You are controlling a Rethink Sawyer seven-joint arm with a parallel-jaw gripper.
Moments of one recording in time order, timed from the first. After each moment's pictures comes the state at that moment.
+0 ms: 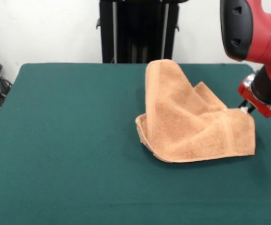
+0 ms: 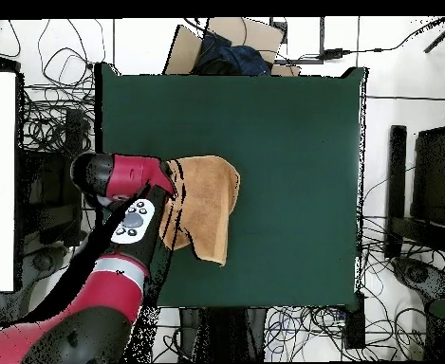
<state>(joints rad) 0.35 -0.16 -0.33 1.23 0.39 0.96 2.47</state>
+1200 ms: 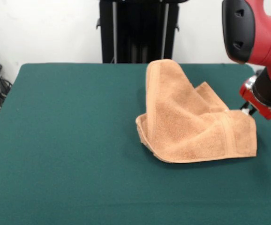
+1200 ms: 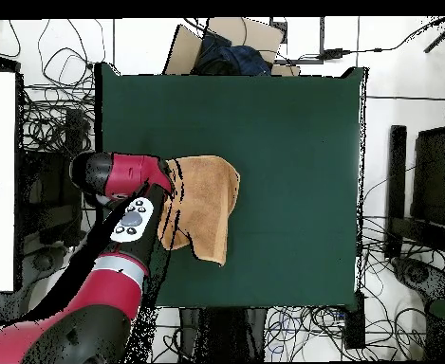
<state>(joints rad) 0.36 -0.15 -0.33 1.22 0.39 0.96 2.49</state>
